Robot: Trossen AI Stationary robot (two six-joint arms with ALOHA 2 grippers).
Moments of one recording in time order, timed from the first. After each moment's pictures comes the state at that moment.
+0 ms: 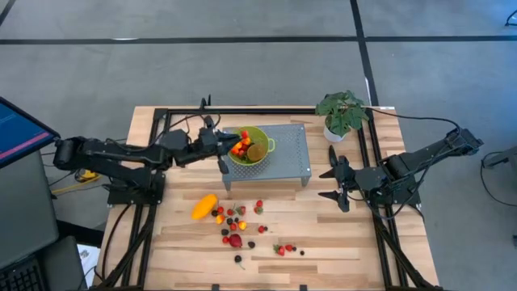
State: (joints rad) left arm 0.08 1.13 0.66 0.57 -0.27 0.16; right arm 0.40 0.70 0.52 -0.42 0.39 0.42
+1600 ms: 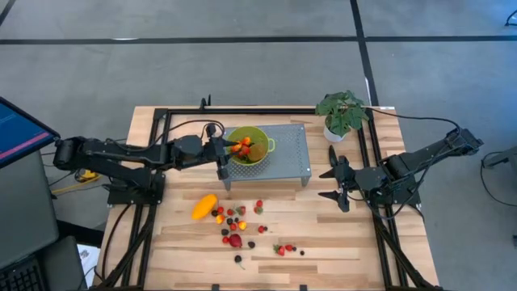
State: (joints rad) left arm 0.07 1.13 0.66 0.19 -0.34 0.25; right arm 0.40 0.70 0.52 -0.42 0.39 0.42
